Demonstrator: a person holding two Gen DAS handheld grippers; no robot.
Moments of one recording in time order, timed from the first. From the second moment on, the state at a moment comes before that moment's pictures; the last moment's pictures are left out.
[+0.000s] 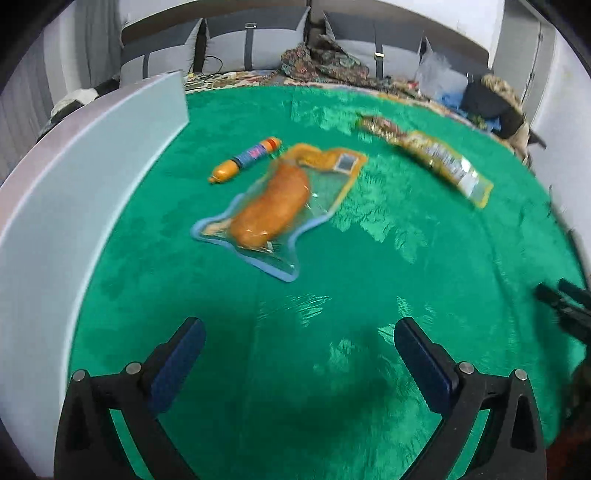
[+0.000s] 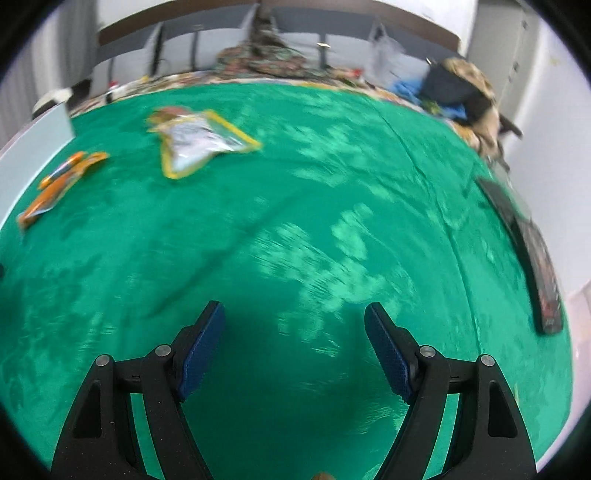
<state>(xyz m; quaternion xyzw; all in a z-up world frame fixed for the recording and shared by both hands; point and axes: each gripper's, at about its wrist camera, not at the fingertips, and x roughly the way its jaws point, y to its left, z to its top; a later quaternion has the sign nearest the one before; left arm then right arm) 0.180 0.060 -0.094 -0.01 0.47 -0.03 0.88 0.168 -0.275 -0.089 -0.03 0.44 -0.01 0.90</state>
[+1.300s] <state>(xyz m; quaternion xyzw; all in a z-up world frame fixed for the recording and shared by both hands) 0.184 0.056 -0.114 0.00 0.45 -0.02 0.89 0.161 -0.281 -0.090 0.01 0.44 -0.01 0.90</state>
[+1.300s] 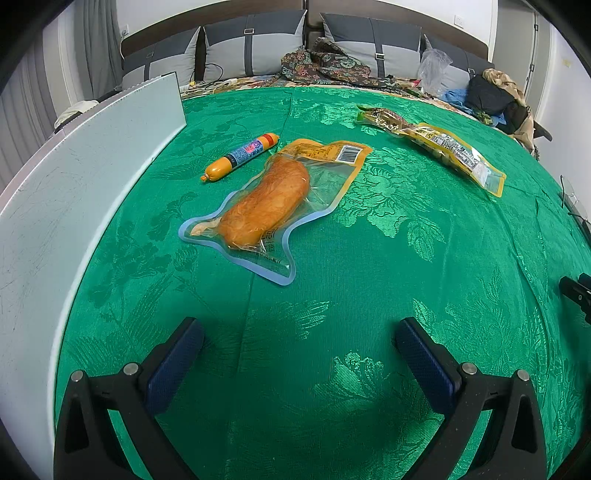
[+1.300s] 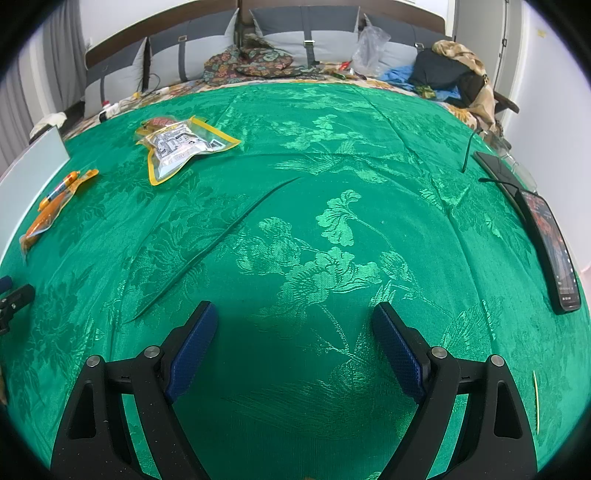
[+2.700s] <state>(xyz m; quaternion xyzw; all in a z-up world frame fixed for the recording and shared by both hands) 0.292 0.074 -0.090 0.07 0.54 -0.06 0.84 0.160 -0.281 -0.091 0.01 0.44 -0.01 0.90</state>
